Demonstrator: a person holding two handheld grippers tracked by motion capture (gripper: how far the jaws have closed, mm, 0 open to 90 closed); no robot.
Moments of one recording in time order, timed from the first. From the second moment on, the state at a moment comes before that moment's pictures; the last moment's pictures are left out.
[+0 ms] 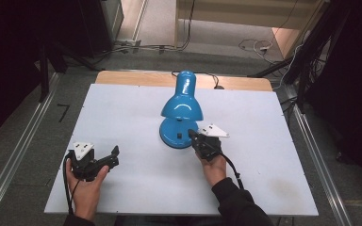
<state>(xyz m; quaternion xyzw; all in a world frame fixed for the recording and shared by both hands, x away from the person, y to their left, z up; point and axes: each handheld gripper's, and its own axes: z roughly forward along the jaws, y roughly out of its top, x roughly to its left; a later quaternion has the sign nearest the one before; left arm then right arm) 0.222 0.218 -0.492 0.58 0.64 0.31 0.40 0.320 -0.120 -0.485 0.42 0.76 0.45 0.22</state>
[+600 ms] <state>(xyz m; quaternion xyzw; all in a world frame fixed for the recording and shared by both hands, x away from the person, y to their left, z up) 0.222 0.218 -0.491 0.58 0.64 0.31 0.40 0.326 -0.105 -0.485 0.41 0.77 0.45 0.20</state>
